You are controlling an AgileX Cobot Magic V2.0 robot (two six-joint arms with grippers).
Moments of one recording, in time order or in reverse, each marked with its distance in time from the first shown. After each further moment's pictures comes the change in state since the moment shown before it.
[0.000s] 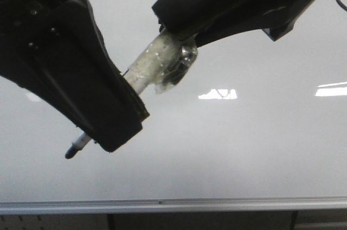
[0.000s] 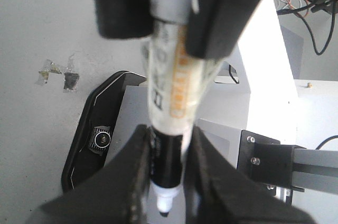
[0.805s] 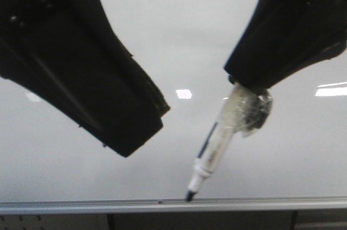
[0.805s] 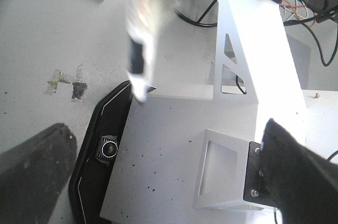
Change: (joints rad) left arm 0.000 -0.002 0.000 -0.014 -0.036 0.008; right arm -0.124 -0.006 0.000 -0.288 -0.004 0.135
